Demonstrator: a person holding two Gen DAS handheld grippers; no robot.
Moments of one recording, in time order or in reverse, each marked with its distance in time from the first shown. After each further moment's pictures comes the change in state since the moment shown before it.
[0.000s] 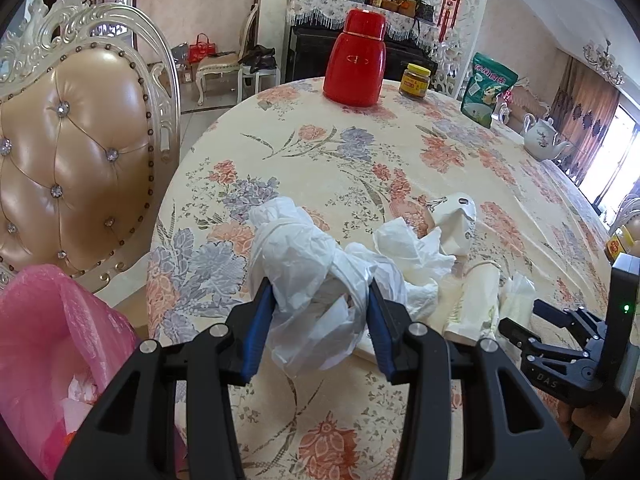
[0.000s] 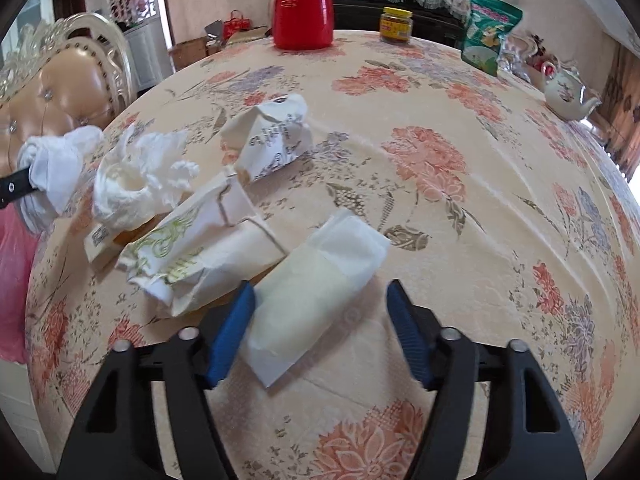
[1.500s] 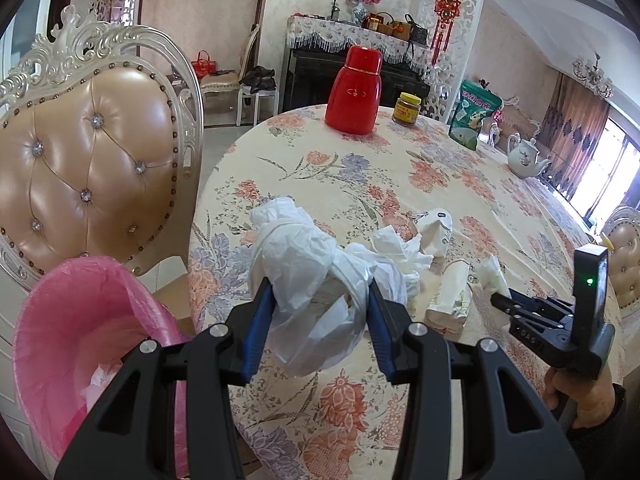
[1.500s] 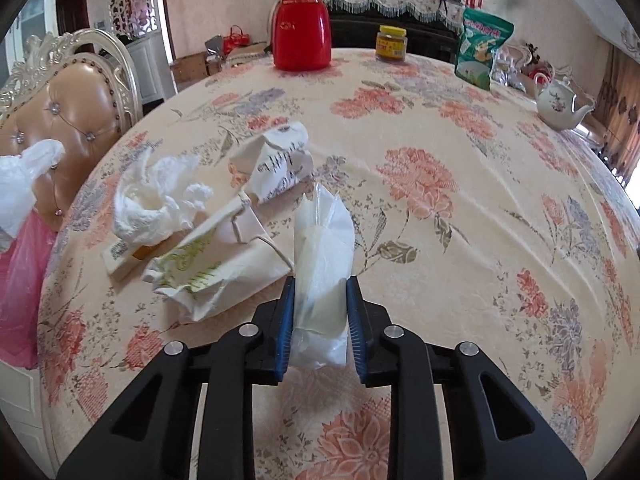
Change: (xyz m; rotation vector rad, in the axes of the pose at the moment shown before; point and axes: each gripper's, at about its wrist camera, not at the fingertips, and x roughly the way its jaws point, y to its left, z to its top) left arm -0.075 0.020 -0.015 -0.011 -0.080 -0.028; right arm -0.027 -0.002 0.001 0.018 -0.070 0.001
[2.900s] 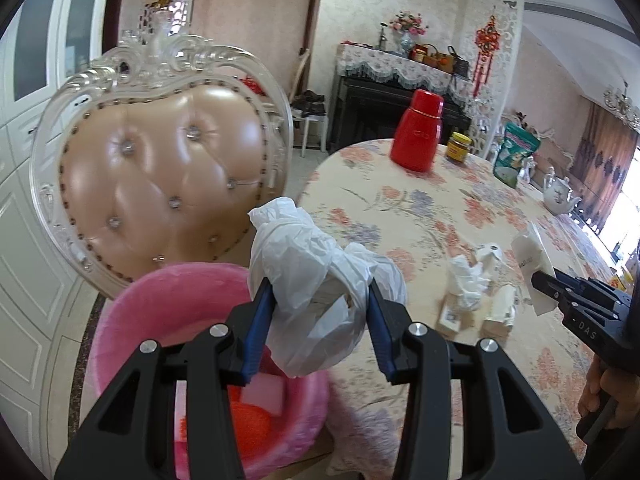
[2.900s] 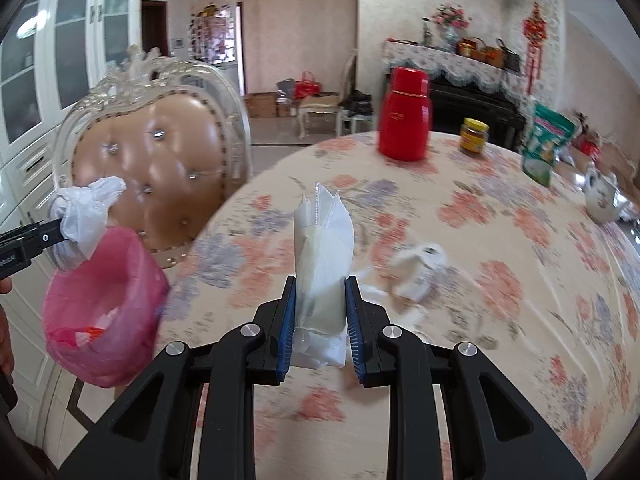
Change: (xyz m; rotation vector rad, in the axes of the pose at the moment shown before) left arm -0.077 0.095 -0.006 -0.085 -0.097 0.141; right arm -0.087 0.121 0.040 -0.170 -0.194 0.177
